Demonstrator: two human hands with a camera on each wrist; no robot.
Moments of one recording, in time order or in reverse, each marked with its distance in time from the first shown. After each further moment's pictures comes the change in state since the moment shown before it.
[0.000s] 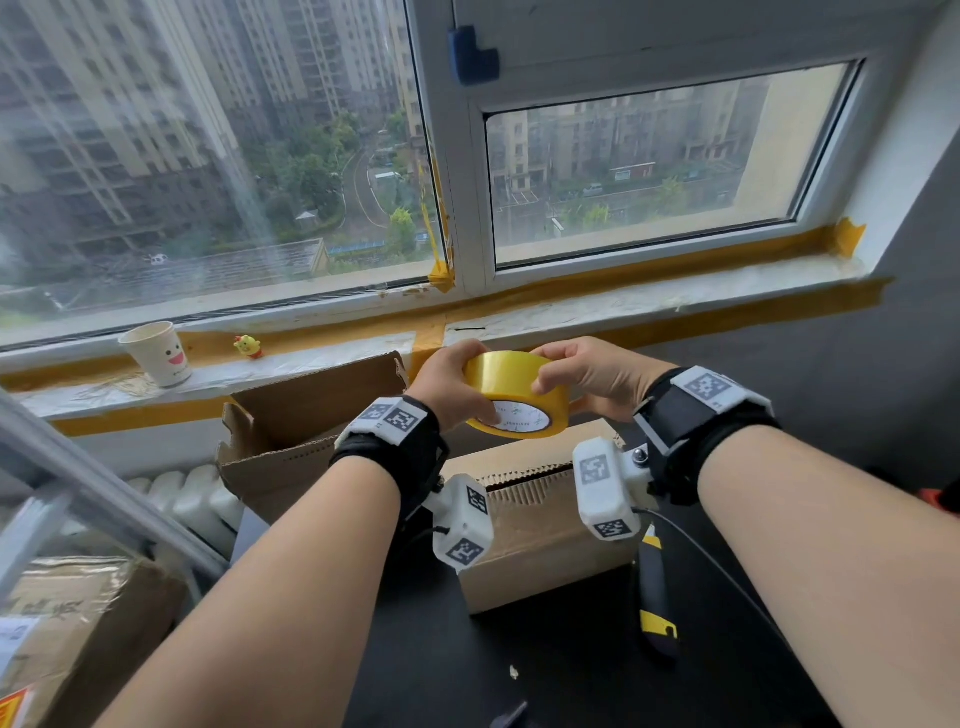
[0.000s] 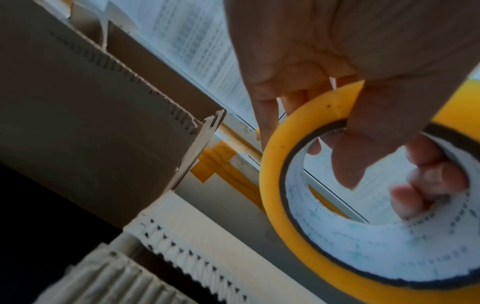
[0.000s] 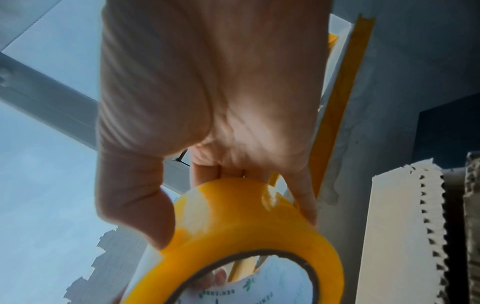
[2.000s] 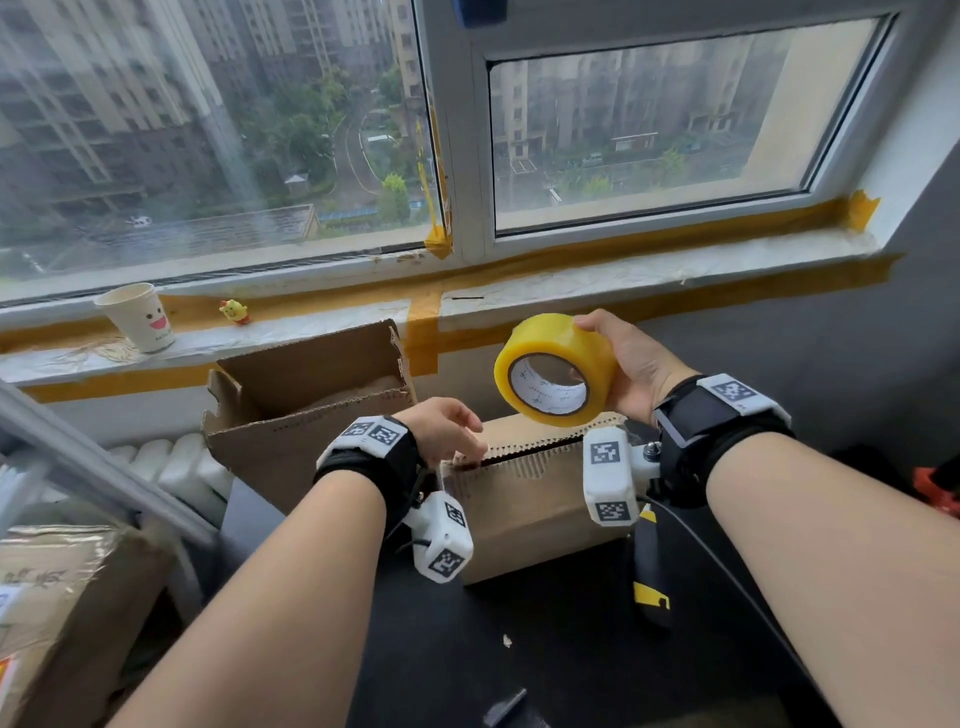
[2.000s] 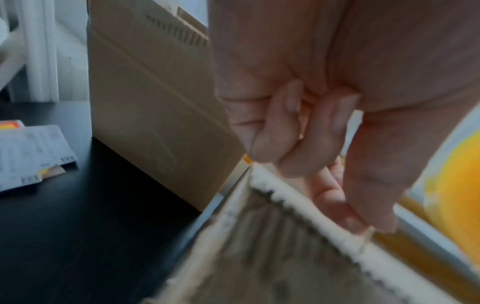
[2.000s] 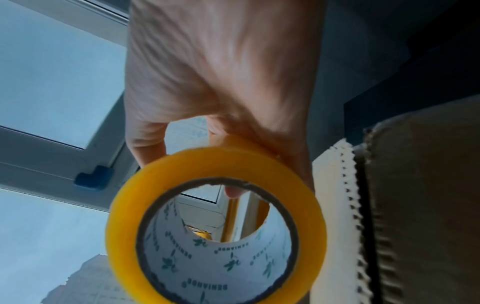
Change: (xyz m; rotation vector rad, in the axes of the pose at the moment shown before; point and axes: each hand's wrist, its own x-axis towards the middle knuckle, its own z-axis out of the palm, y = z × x) left_hand -0.010 -0.066 0.027 -0.096 -0.333 -0.409; right_hand 0.014 0.046 -0.018 0.503 0.307 0.157
